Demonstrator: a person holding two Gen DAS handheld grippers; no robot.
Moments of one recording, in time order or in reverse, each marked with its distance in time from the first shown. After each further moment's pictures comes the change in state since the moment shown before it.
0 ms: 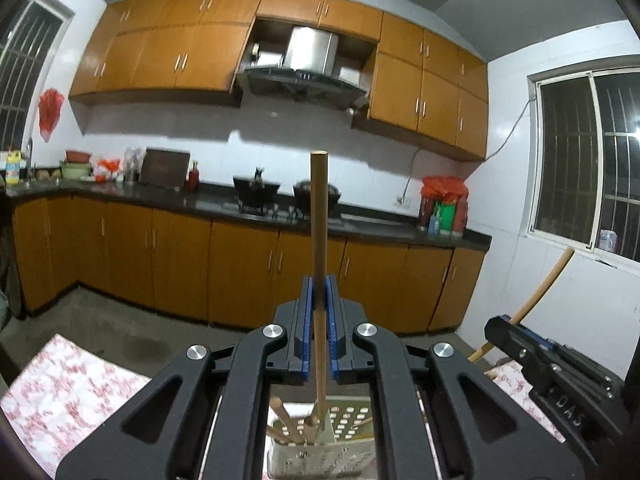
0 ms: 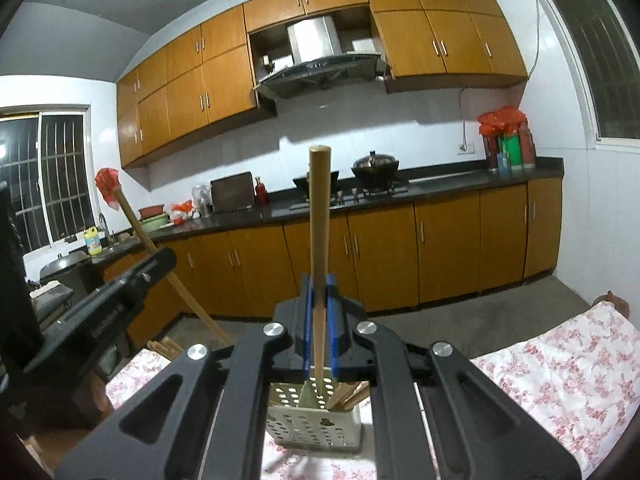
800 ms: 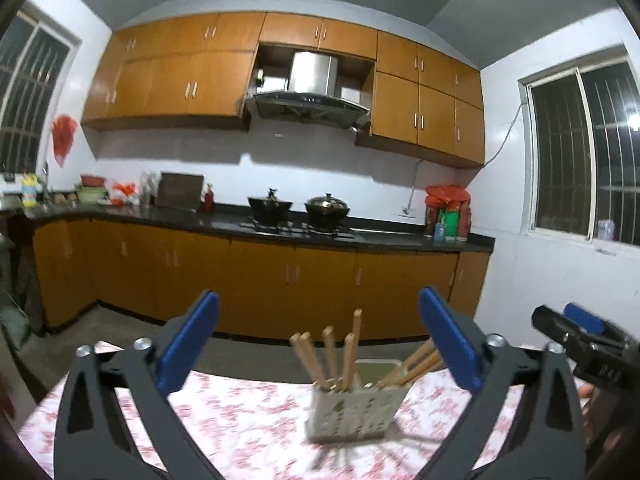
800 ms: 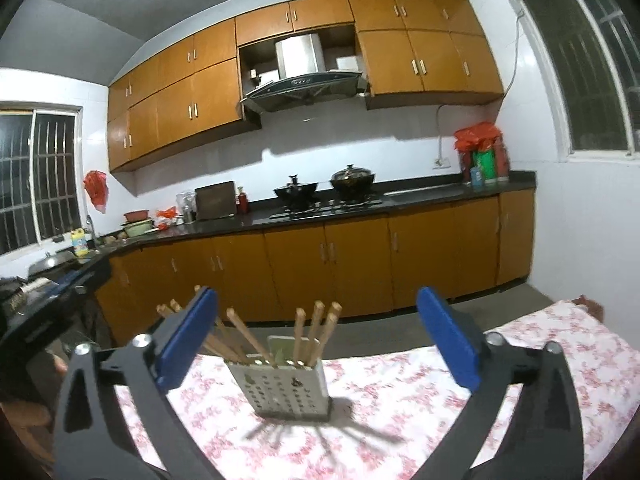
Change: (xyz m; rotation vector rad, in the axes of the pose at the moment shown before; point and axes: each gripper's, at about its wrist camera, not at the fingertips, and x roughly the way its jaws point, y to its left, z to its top) left arm -0.124 0.024 -0.009 0.080 -0.090 0.053; right arm -0.109 -0.004 -0.030 -0.041 -0.077 -0.117
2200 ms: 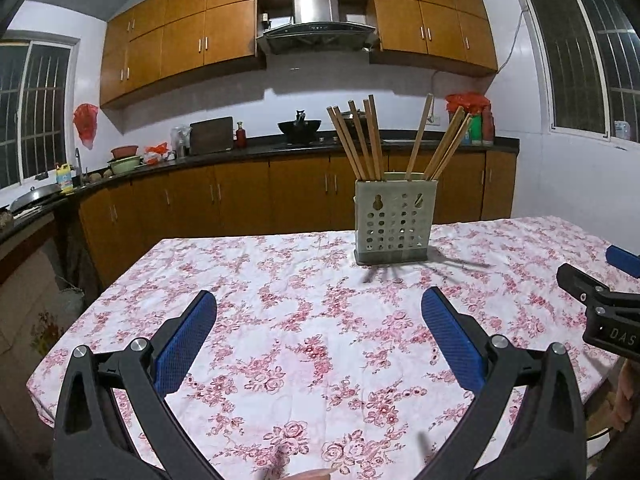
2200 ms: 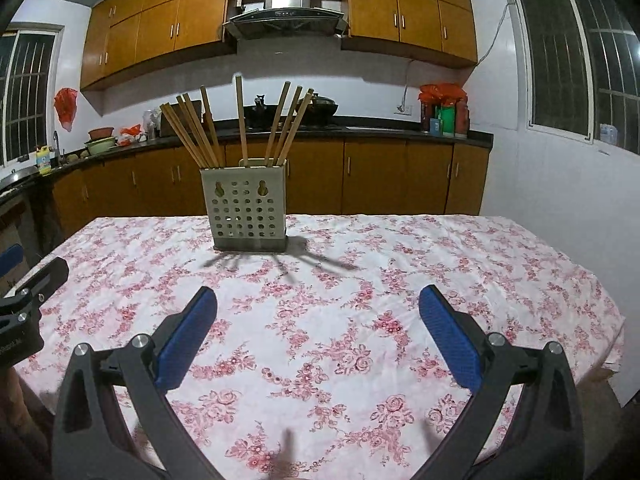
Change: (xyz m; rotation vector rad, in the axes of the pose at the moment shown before) left arm -0.099 -0.003 -0.160 0.135 0.261 0.137; right arm -0.079 0.016 -0.165 -0.091 0.227 -0.165
